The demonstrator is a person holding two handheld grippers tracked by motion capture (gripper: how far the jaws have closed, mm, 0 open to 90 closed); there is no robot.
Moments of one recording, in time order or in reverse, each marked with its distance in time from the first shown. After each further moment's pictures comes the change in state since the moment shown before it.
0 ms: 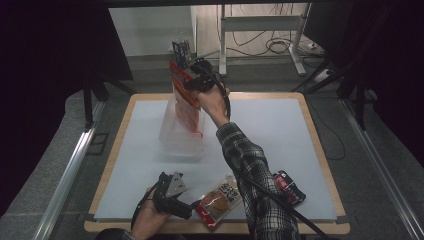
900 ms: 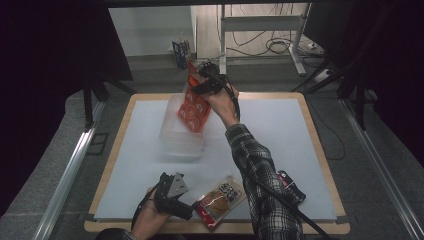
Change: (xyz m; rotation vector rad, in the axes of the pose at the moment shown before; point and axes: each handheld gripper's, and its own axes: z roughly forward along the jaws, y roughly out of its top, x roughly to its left) left arm -0.001 0.000 0.002 0.014 -0.005 0.005; right arm -0.030 -0.014 0.002 0.032 -0.141 -0.089
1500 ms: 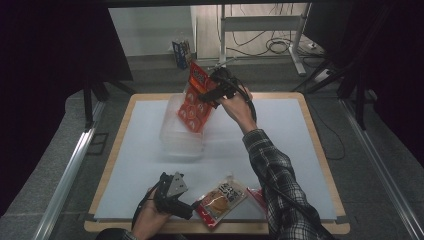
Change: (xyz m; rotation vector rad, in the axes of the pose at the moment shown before) left arm 0.002 0.000 -0.001 -0.003 -0.005 -0.007; right arm -0.012 -0.022 -0.033 0.010 0.035 -0.080
